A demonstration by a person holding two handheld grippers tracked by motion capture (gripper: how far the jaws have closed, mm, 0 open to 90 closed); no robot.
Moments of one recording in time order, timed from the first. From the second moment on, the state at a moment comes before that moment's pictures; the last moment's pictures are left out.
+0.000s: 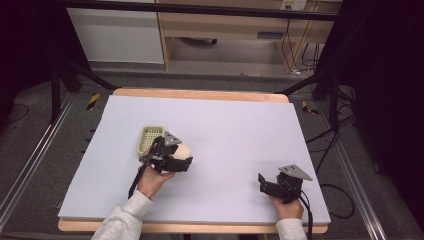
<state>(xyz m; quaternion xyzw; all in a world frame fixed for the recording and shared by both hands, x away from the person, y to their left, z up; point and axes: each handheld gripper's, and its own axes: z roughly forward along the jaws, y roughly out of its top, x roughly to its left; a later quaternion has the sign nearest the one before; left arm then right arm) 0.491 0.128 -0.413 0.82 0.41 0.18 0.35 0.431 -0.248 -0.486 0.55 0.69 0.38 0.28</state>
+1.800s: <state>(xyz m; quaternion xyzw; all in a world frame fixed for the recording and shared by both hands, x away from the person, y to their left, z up) 0.530 0.191 -0.403 0.78 0.48 0.22 0.34 0.431 -0.247 -0.486 0.55 0.69 0.38 0.28</state>
